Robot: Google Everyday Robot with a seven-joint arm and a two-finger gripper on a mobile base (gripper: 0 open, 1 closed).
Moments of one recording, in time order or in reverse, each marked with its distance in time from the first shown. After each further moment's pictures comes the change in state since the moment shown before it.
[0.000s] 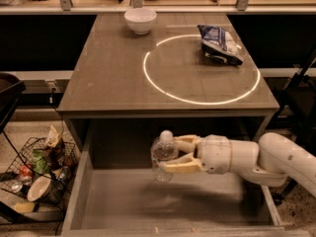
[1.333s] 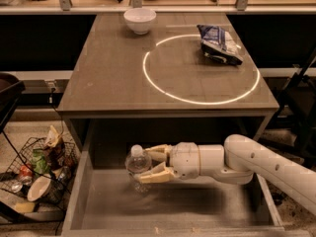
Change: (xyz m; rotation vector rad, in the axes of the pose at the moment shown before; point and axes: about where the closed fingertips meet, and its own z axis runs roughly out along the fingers) arm 0.039 0.021 0.070 -0.122 0.022 0.004
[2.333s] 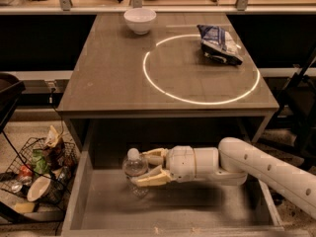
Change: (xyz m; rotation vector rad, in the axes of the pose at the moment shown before) arm 0.020 0.003 0.013 -0.031 0.002 0.038
